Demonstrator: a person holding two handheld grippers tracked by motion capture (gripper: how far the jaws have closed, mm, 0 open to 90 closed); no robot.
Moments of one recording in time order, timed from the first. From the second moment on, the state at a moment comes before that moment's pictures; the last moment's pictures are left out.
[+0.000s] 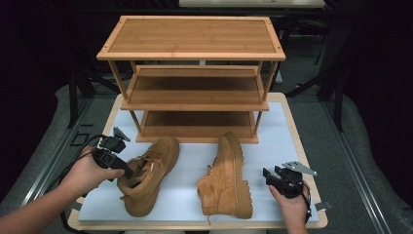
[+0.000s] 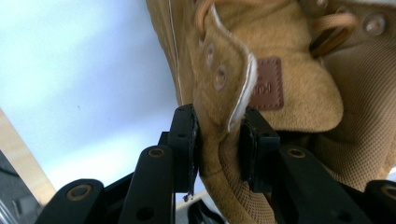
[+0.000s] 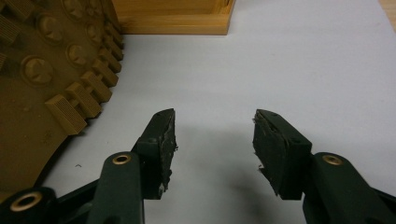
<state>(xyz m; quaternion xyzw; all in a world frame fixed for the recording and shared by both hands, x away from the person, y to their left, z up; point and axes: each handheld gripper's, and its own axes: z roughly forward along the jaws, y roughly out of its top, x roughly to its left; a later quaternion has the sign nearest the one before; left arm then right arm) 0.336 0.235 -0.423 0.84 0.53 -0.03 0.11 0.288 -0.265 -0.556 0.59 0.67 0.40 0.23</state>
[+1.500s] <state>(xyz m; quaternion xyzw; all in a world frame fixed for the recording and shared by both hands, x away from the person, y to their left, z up) 0.360 0.249 -0.441 0.78 0.57 -0.21 0.13 0.290 -0.269 -0.562 0.60 0.66 0.40 0.21</state>
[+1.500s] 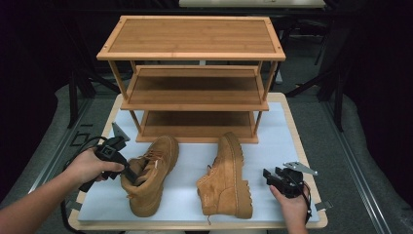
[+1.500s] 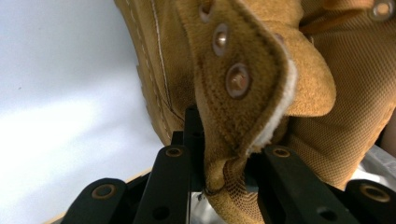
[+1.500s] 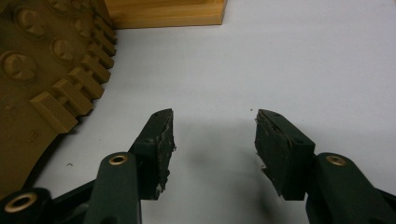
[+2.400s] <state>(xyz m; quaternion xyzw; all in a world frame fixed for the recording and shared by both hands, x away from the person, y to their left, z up) 0.344 0.276 -0.362 0.73 0.58 -0.24 0.28 0.290 -0.273 -0.562 0.61 0.64 0.41 0.21</state>
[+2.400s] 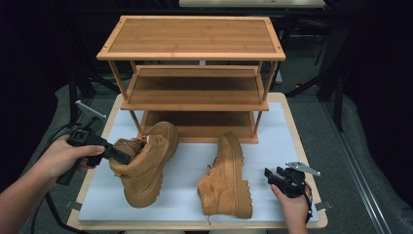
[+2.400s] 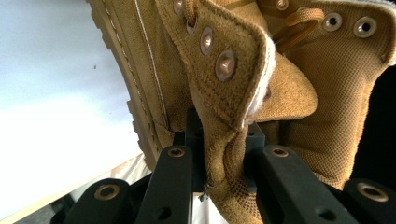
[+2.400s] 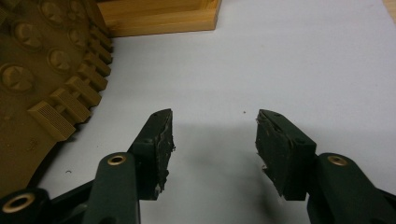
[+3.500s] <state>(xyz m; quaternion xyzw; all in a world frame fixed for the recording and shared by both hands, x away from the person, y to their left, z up) 0.399 0.260 -0.275 0.69 0.58 -0.16 0.41 0.291 -0.273 -0.564 0.62 0.63 0.42 0.21</state>
